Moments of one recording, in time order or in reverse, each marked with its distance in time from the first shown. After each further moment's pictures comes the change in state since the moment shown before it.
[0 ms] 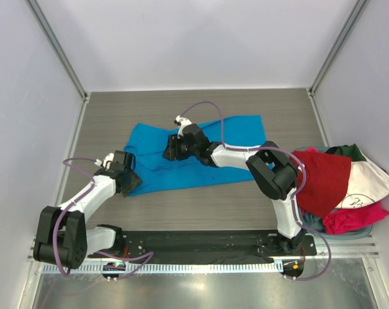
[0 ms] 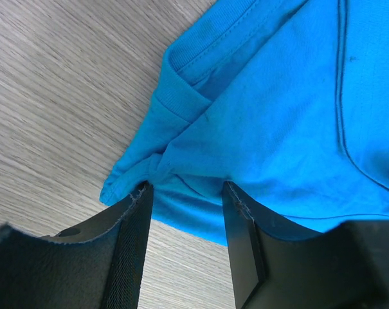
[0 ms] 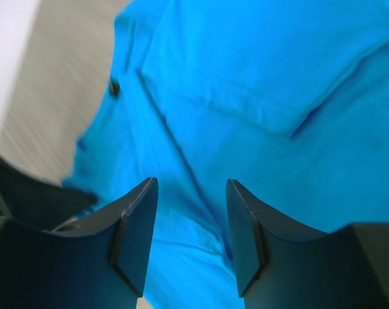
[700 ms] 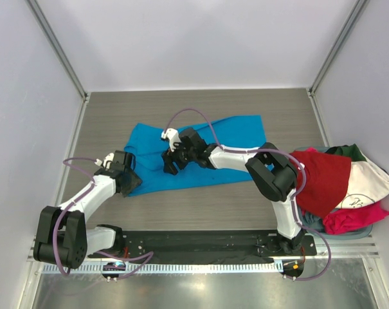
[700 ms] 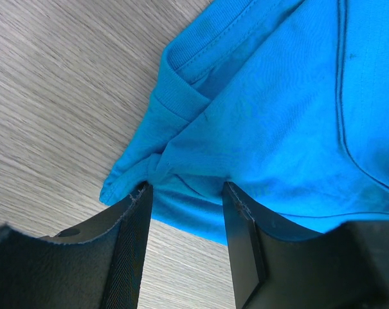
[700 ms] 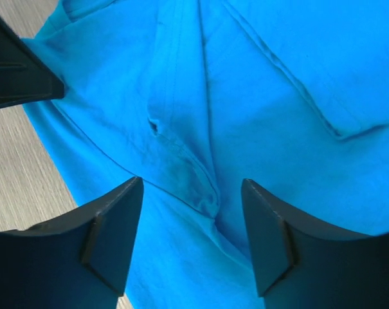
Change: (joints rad) left arm 0.000 0.001 0.004 -0.005 0.005 0.007; right arm 0.033 -0.009 0.003 -0.137 -0.181 -0.559
